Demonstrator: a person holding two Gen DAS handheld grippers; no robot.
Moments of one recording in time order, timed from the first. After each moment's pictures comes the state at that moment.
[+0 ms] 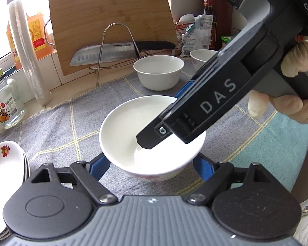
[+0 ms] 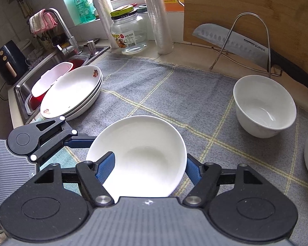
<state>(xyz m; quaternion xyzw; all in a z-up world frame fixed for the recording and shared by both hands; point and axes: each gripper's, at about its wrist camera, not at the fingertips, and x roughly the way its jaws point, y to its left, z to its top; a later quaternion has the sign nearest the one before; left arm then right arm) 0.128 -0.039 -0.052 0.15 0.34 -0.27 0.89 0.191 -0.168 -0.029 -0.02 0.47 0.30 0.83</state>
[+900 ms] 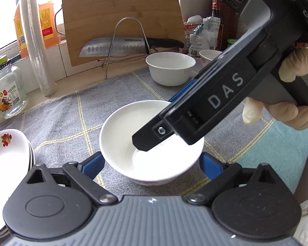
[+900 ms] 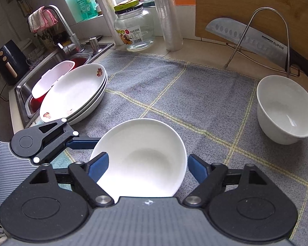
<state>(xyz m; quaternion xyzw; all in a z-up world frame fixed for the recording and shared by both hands) 0.136 -0.015 -0.059 0.12 0.34 -0.28 0.89 0.202 -0.141 -0.041 -0.01 0.48 0.30 0.83</state>
